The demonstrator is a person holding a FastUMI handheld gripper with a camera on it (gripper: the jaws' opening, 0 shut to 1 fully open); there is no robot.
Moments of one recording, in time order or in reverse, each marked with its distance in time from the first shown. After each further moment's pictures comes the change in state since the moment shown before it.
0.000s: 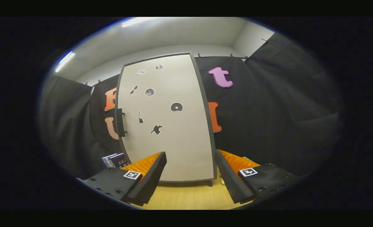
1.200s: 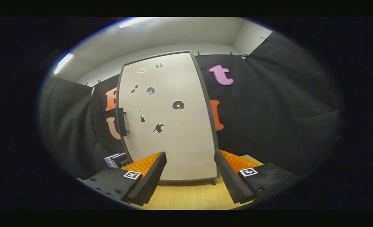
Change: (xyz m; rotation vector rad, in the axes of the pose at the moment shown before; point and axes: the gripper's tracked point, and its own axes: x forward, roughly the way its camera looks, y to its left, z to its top) arm -0.002 0.007 -0.005 0.015 0.013 0.012
